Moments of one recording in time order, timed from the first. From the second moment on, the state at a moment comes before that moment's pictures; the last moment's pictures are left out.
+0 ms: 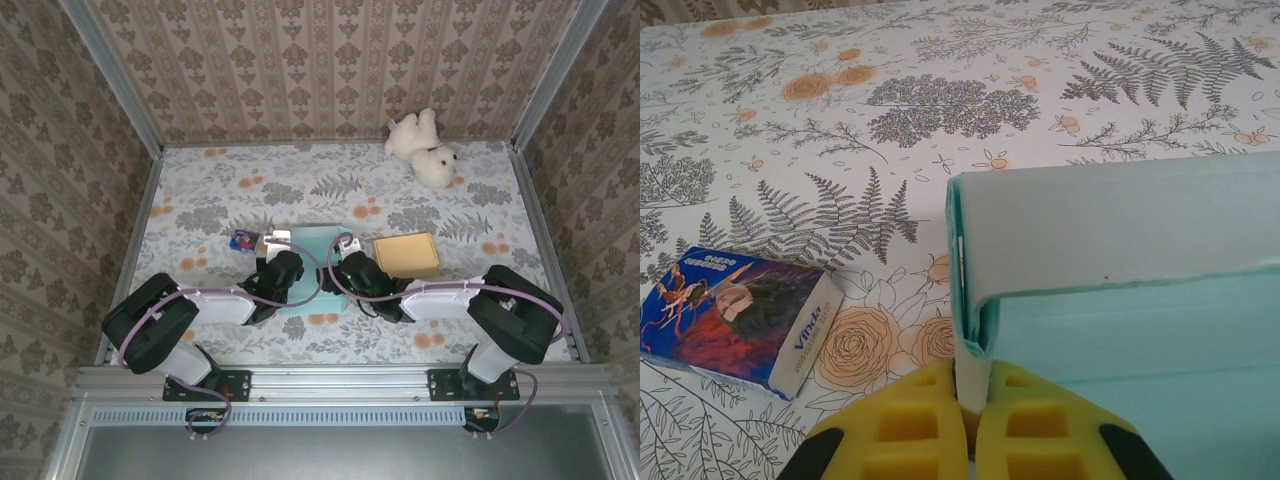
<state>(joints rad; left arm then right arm) -0.86 1.49 0.47 0.43 -0.70 -0.36 0.90 1.58 0.65 0.35 0.25 0.50</state>
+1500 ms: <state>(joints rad) -0.79 1.49 0.45 0.44 -0.66 -0.42 0.78 1.18 0.47 0.24 0.32 0.39</state>
